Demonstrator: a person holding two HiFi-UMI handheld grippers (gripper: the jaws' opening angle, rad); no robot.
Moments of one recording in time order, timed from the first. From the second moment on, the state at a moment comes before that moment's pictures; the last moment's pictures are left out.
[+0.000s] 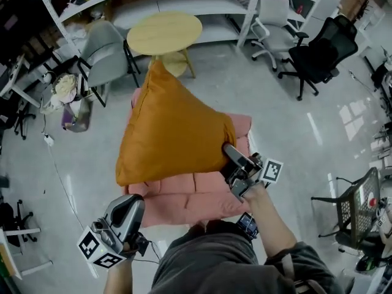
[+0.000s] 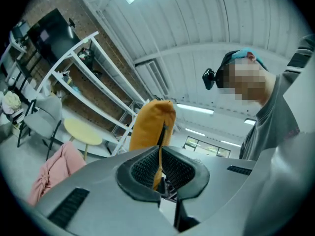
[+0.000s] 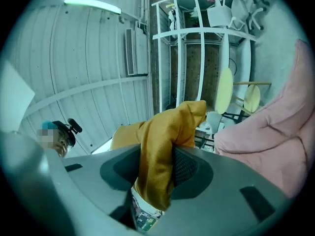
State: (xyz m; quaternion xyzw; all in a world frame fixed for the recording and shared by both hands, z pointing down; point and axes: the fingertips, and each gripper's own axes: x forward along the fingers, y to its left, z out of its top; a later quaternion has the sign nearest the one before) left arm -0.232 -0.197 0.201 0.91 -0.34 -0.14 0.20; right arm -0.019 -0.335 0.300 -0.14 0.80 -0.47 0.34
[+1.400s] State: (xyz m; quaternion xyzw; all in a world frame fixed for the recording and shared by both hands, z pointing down) left arm -0.233 -0.161 0.203 0.90 -0.33 -0.16 0.21; right arm -0.032 -0.264 0.186 -0.12 0.78 -0.46 0.41
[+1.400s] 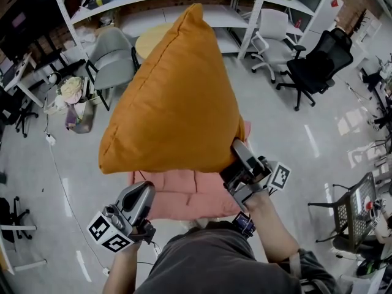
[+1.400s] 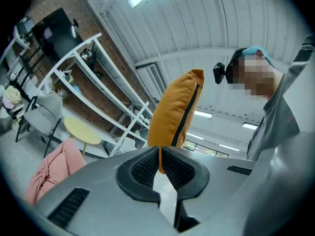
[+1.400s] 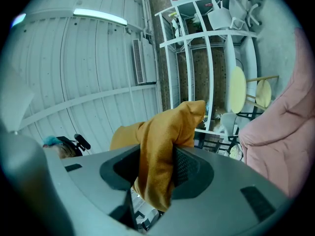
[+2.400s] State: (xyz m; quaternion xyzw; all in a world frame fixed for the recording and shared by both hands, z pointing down) left arm -0.229 -0.176 0.215 0.90 -0.35 -0.16 0.22; right arm -0.032 -0.279 0.204 -0.11 0.77 -0.48 0.41
